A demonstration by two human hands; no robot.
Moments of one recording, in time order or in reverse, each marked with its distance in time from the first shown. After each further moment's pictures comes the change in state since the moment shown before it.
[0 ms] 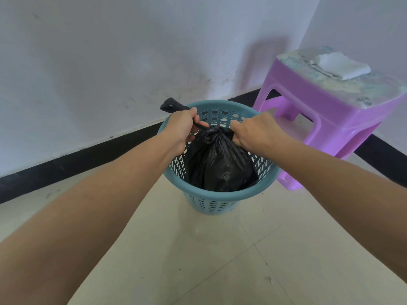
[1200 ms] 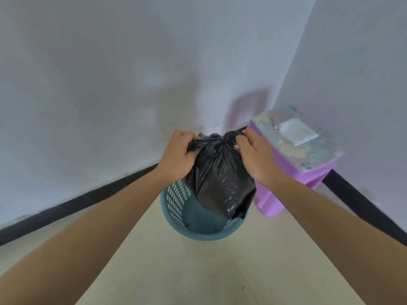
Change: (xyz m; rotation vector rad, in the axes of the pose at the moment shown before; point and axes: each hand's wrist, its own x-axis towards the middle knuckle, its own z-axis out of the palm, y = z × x) left_hand -0.076 0.158 0.003 0.711 -0.042 0.491; right_hand -0.011 0.083 -0.193 1.438 0.062 0.721
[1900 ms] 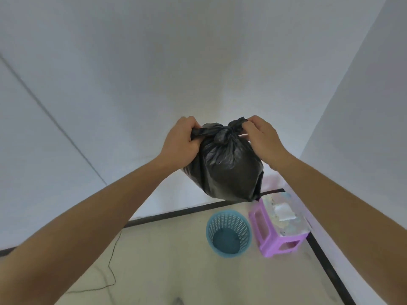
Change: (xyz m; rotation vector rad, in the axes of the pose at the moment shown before) left_hand -0.119 0.499 -0.487 0.139 0.380 -0.078; right_hand -0.096 -0.606 -0.276 0.115 -0.264 -0.207
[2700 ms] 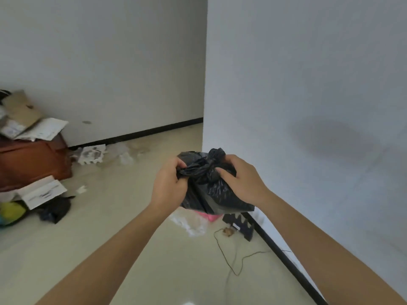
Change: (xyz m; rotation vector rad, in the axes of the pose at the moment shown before) left_hand -0.506 -0.214 -0.387 0.217 1.133 -0.845; right_hand -0.324 -0.257 0.562 -0.140 -1.190 -0.946
